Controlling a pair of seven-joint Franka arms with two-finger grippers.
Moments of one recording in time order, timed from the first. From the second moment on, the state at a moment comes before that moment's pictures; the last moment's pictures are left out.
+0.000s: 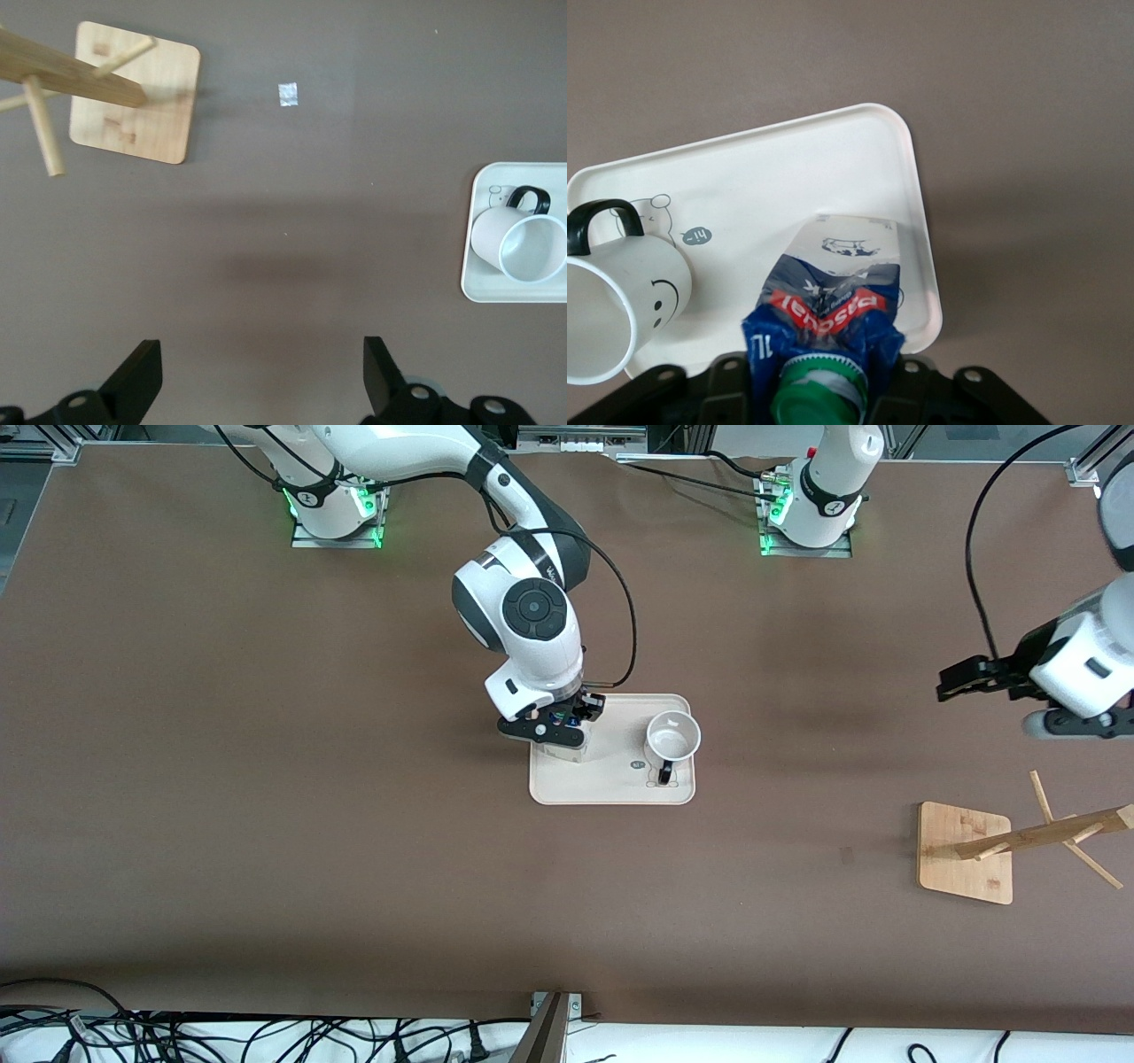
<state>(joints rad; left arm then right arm) -0.09 0.16 0.09 -1.60 -0.03 1.64 -0.01 0.76 0.71 -0.02 -1.29 0.08 2.04 0.92</state>
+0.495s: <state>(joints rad) -0.10 0.23 -0.09 -1.61 -0.03 1.64 -0.01 0.65 0.58 -0.04 -1.28 0.09 1.84 0.67</state>
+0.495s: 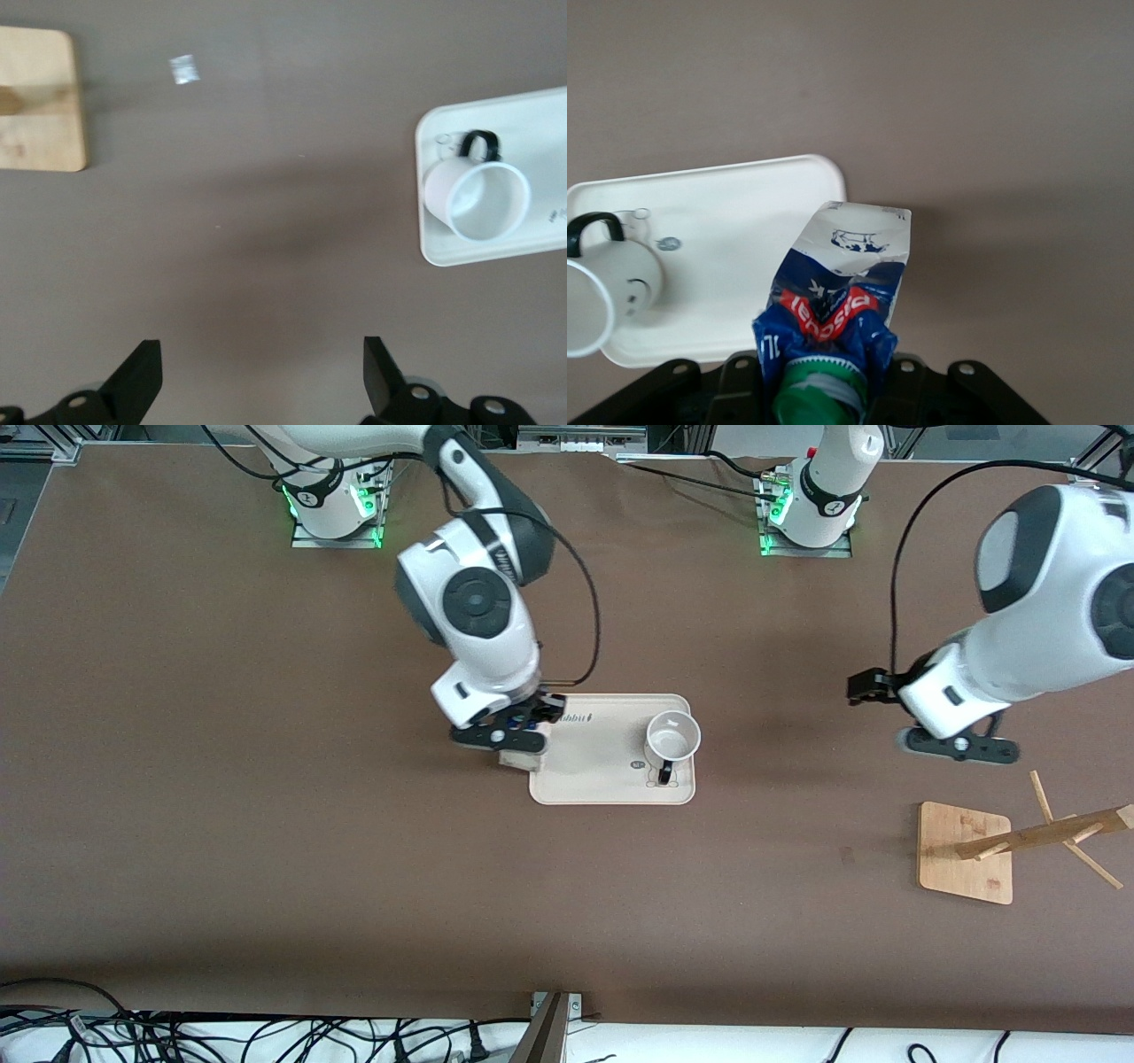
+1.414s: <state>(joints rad) -0.33 0.43 -0.19 -1.61 -0.03 1.89 -0.22 0.19 0.50 -0.06 -1.55 0.14 1.78 -0.02</state>
